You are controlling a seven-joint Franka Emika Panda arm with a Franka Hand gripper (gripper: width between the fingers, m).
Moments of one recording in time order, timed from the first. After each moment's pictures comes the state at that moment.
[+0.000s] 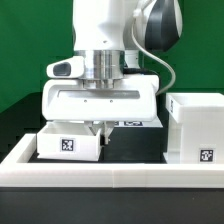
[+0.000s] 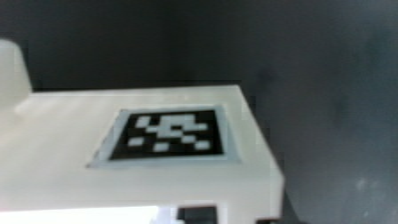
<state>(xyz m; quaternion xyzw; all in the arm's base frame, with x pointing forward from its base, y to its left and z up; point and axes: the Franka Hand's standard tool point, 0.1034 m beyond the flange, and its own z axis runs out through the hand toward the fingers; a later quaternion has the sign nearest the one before) 0.552 -0.079 0.028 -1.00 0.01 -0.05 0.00</state>
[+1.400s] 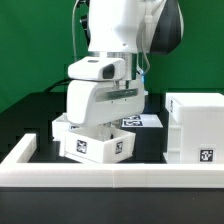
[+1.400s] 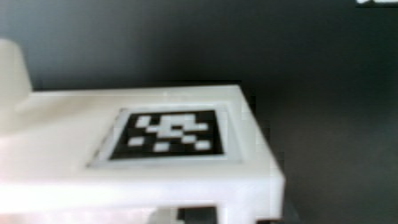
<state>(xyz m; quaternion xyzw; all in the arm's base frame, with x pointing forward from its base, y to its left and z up) 0.538 -0.055 0.023 -0.87 -0.49 -0.03 -0.04</state>
